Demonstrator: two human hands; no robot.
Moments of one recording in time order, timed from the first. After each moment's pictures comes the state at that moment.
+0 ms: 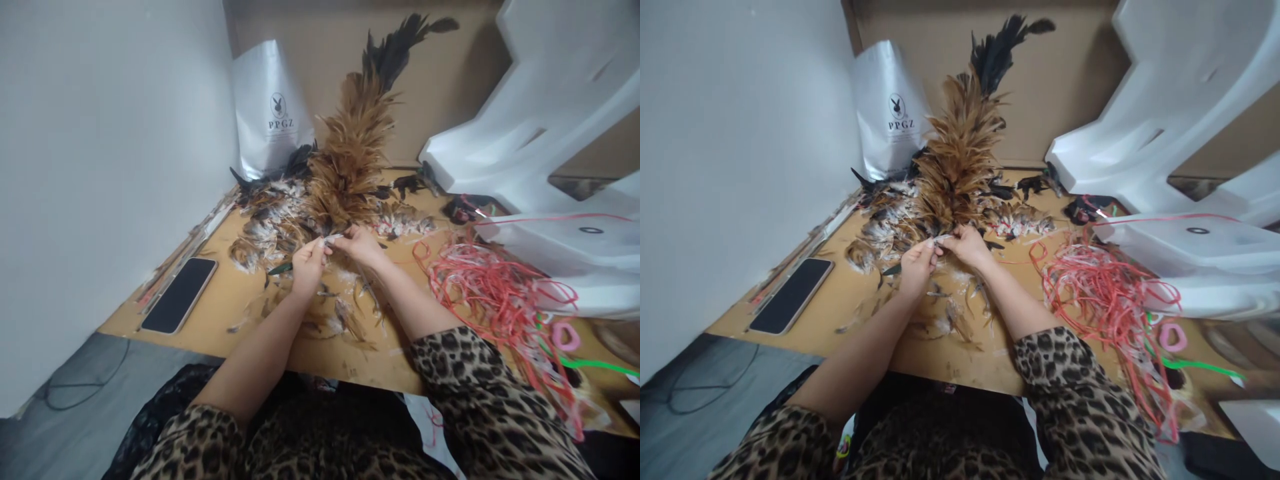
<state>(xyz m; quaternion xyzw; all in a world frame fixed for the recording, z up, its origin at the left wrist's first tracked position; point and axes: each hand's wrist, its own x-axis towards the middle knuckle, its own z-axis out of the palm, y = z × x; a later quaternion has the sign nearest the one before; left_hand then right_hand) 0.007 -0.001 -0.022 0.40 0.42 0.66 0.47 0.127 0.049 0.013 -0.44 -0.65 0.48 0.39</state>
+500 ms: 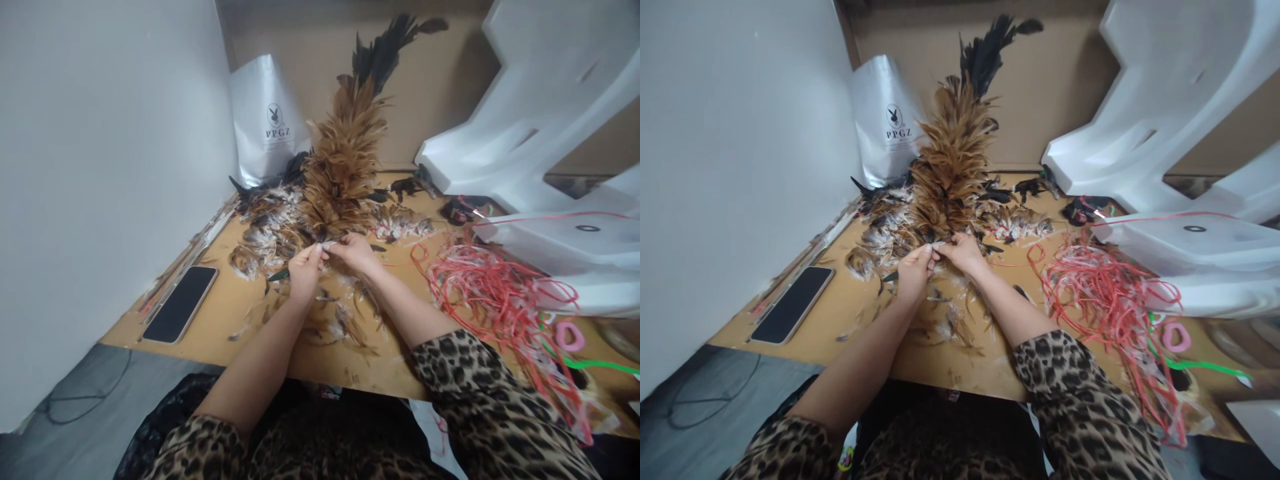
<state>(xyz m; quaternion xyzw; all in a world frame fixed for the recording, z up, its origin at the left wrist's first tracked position) 0.002 0.001 -0.022 0.39 0.44 0.66 0.47 0.116 0.042 0.010 -0.46 -0.61 0.50 0.42</state>
